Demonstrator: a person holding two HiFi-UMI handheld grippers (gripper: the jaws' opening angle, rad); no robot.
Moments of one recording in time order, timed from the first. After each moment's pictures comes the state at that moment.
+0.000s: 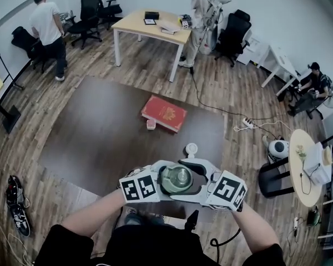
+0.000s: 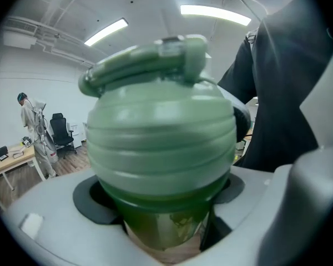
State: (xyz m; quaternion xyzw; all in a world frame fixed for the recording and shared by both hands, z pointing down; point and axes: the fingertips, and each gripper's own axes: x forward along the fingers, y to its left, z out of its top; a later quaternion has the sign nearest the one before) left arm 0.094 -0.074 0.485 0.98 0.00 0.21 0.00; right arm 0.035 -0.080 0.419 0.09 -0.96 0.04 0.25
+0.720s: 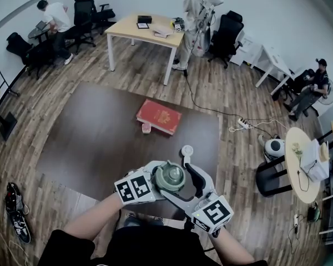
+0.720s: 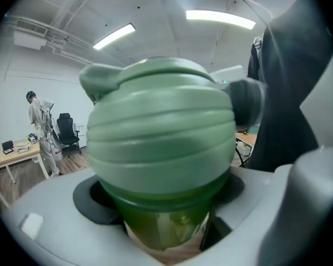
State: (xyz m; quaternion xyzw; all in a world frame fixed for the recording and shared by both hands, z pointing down) left arm 0.089 -0.086 0.485 0.98 -0.03 0.19 0.02; right arm 0.048 -0.092 0.399 0.35 -0.93 0.05 0.09
